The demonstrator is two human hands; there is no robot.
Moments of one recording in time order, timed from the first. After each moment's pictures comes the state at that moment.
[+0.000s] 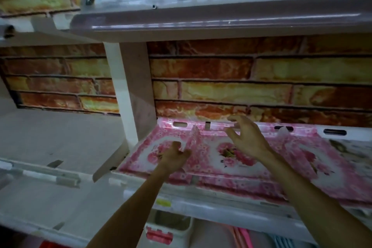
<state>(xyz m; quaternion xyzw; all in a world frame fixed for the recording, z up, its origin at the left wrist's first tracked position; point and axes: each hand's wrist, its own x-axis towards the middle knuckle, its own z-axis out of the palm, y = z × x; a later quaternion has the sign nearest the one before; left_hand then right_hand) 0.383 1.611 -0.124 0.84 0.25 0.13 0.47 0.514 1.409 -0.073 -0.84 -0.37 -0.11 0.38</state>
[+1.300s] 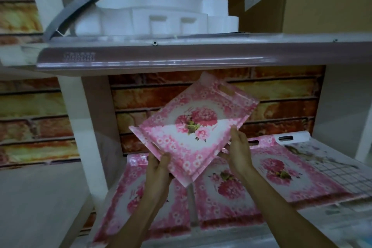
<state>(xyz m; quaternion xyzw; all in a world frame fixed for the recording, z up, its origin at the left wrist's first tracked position) 0.400 1.643 -0.084 0.61 0.00 0.24 0.76 0.490 1.452 -0.046 -0.56 -0.04 -0.05 0.83</state>
